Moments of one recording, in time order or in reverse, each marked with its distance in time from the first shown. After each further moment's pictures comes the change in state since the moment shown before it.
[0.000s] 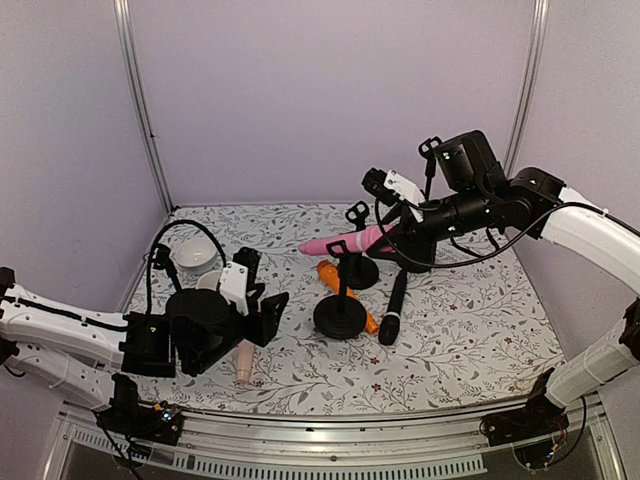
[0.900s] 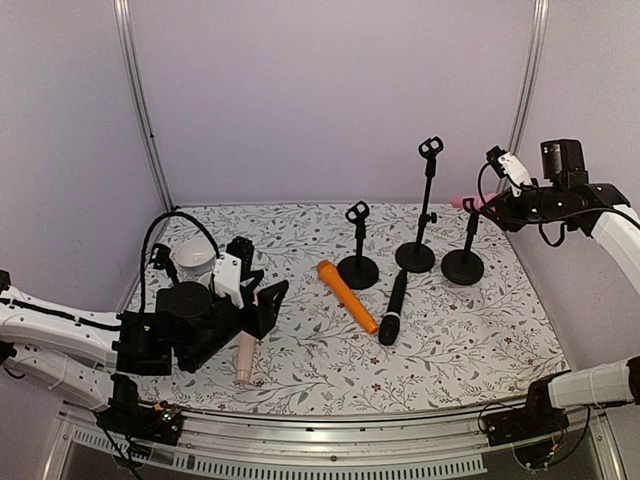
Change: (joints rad) left arm 0.000 -0.043 -0.003 0.107 0.006 0.124; right arm -0.658 -0.234 -0.190 0.007 0.143 -0.049
